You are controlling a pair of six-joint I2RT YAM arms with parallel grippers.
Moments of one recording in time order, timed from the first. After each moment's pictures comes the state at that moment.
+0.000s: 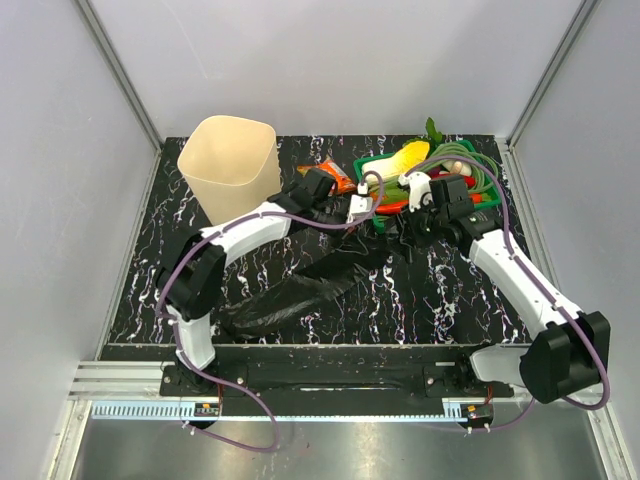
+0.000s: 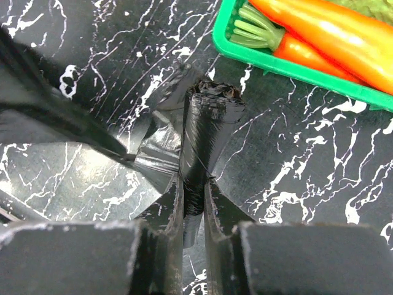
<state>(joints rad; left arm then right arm) -0.66 1.89 1.41 -0.33 0.98 0.52 0.32 1.27 1.07 -0.64 -0.22 -0.14</state>
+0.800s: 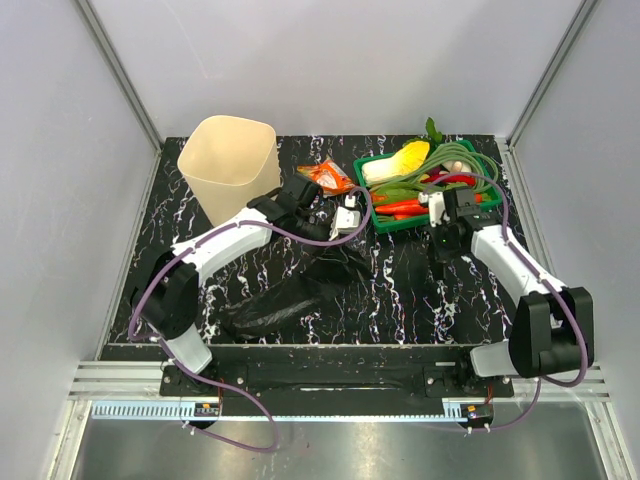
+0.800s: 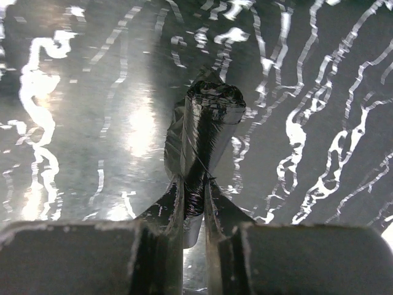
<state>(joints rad) -0.65 1.68 1.29 -0.52 0.87 0.69 0.18 1.38 0.96 -0.67 -0.01 -0.23</state>
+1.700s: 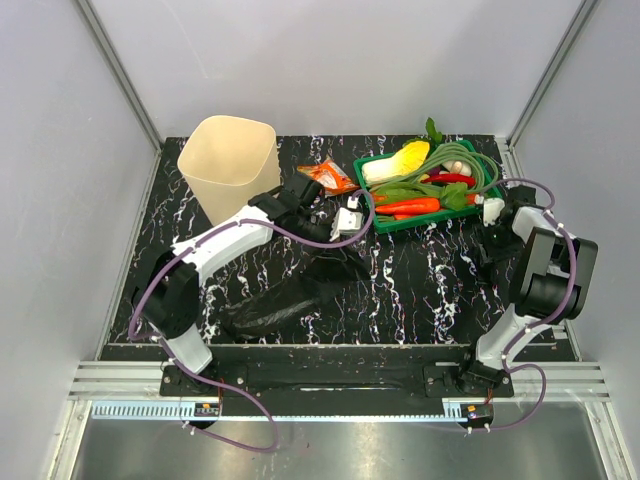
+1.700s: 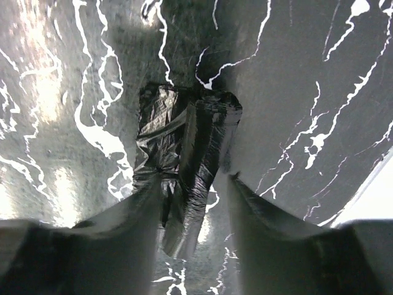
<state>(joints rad) -0.66 1.69 1.33 -0.59 0.82 0.75 -0.33 1.76 1.09 -0.62 -0.07 -0.53</state>
